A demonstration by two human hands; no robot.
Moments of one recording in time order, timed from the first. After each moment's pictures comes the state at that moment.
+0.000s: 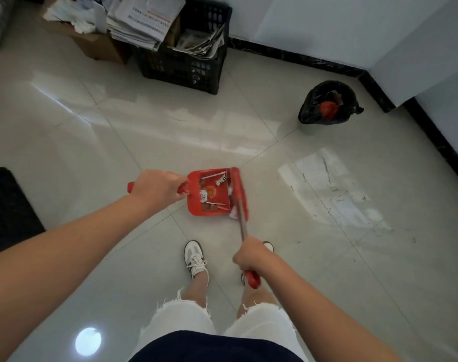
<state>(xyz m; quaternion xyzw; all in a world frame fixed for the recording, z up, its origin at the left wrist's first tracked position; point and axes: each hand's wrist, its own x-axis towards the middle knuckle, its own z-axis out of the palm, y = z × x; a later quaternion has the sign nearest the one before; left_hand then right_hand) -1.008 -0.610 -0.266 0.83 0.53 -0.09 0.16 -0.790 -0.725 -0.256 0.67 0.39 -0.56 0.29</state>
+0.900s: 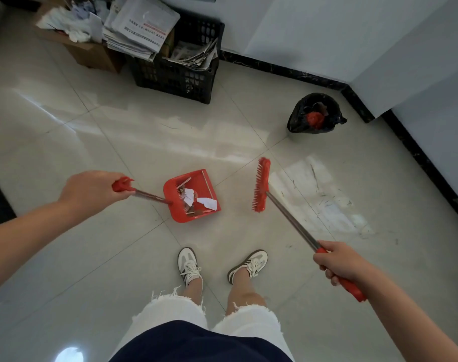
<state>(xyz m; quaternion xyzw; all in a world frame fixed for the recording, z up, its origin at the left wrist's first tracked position) -1.129 -0.605 -0.251 0.74 0.65 -0.05 0.20 -0.652 -0.756 -0.172 0.81 0.21 -0.55 0.05</state>
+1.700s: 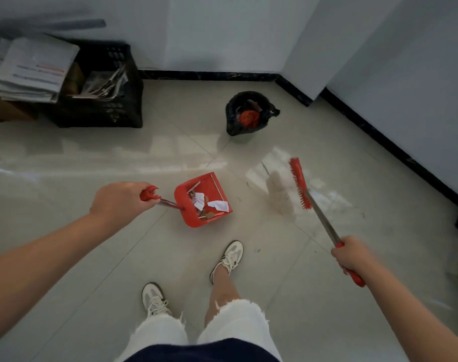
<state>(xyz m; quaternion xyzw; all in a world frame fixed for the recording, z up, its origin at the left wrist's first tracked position) -0.806 -0.549 -0.237 0.83 0.53 -0.03 0.18 -0.368 -0.796 -0.227 0.90 0.16 -0.39 0.09</state>
